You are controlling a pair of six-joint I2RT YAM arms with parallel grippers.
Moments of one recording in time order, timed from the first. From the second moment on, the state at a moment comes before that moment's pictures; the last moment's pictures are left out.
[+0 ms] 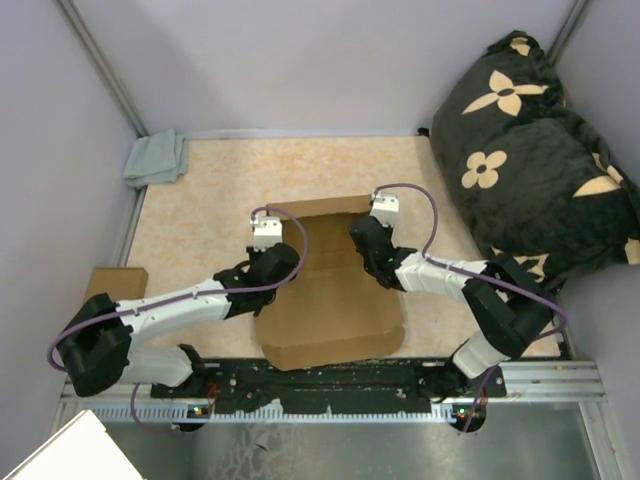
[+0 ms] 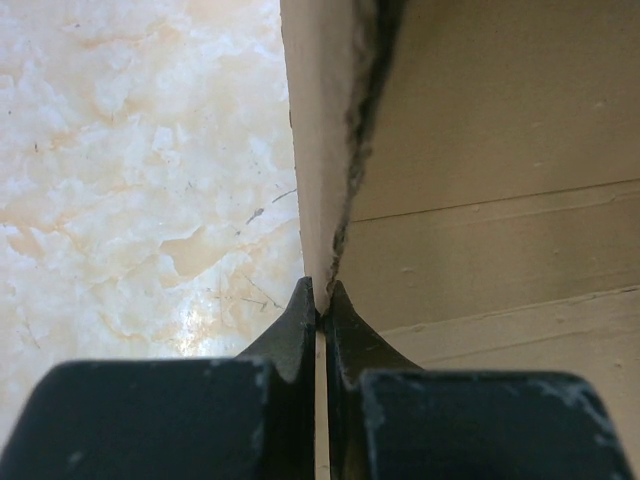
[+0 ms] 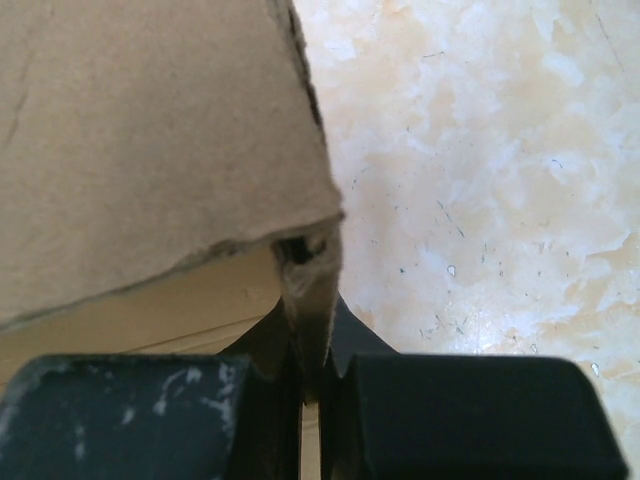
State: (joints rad) left arm -0.93 1.28 0.68 -0.15 -0.80 -0.53; right arm 0.73 1.55 0.76 0.16 0.67 0.57
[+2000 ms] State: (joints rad) left arm -0.68 1.32 1.05 -0.58 -0.46 -0.41; right arm 0.63 1.32 0.99 -0.37 0.35 0.30
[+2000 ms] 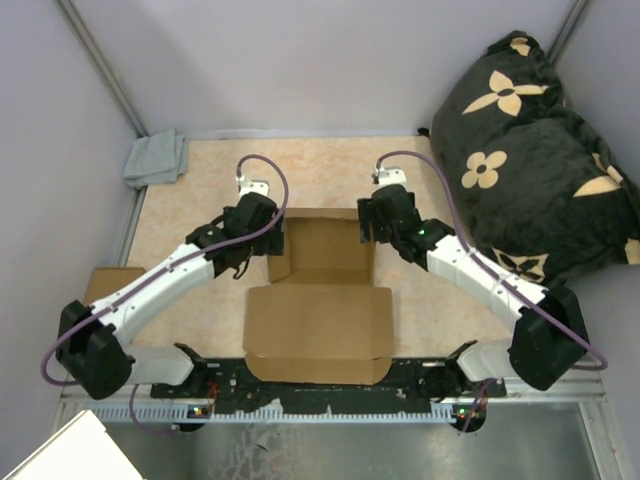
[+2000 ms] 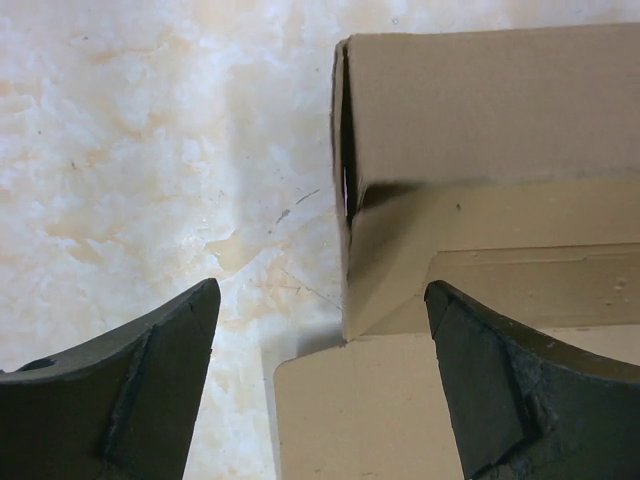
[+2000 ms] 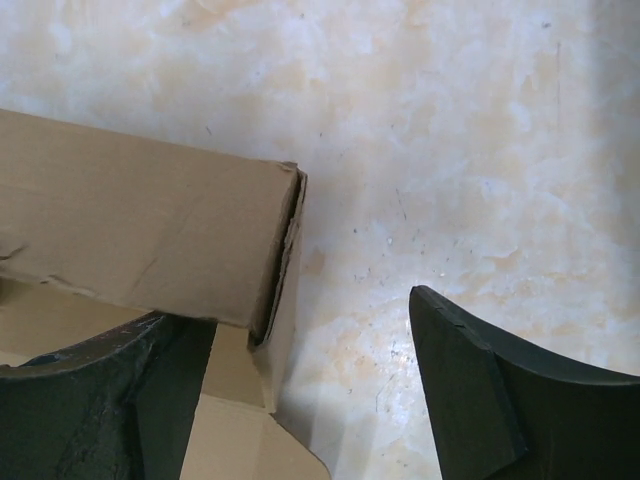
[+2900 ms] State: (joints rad) left arm -0.64 1.46 0.95 -0.44 -0.39 -0.45; right arm 0.62 1.41 1.18 -0.40 0.22 0.16
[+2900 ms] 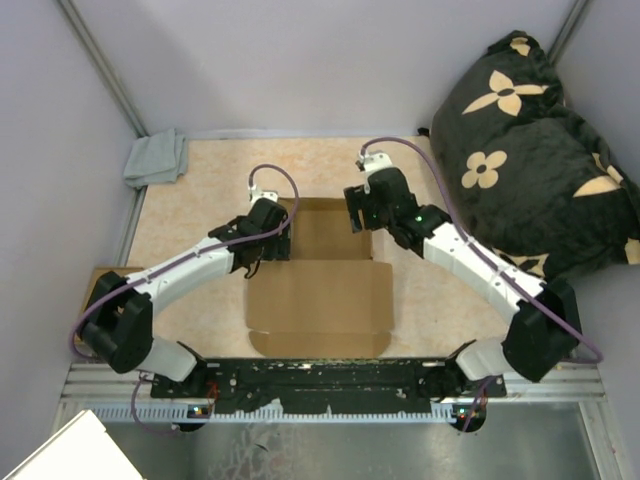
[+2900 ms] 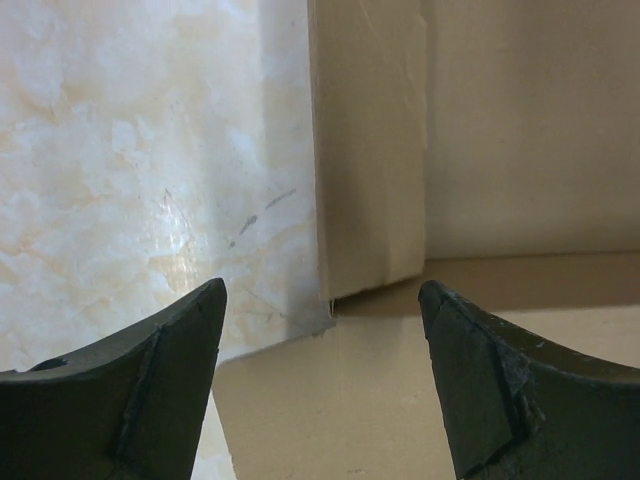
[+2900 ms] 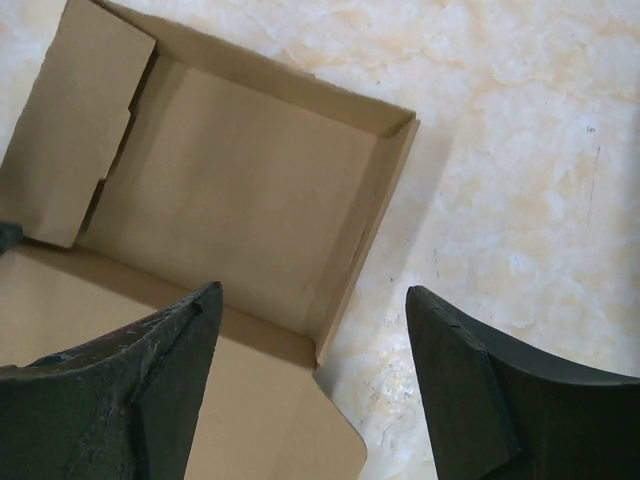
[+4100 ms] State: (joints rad) left arm -0.53 1.92 1.36 -0.53 -0.43 -0.36; right arm 0.62 1.27 0.96 -0.29 0.16 0.22
